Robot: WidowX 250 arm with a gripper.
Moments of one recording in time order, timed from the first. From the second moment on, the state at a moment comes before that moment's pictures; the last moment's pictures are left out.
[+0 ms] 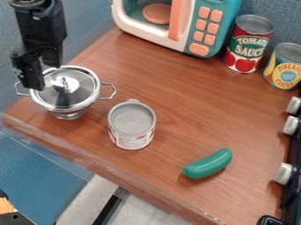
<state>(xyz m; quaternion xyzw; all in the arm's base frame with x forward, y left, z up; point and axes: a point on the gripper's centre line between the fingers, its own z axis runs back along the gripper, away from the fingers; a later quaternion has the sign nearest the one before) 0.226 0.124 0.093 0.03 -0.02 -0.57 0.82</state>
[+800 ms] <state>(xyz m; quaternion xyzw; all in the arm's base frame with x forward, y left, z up) 0.243 0.110 0.081 0.04 0.00 -0.58 0.82</state>
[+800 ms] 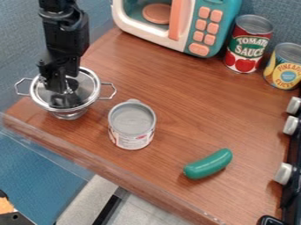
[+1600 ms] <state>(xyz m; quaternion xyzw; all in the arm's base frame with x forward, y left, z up) 0.241 0.109 0.081 0.03 0.00 -0.57 0.82</state>
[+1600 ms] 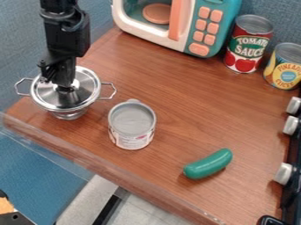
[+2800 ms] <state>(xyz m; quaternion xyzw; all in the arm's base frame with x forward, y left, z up) 0.314 -0.058 0.147 0.04 -0.08 -0.58 0.81</state>
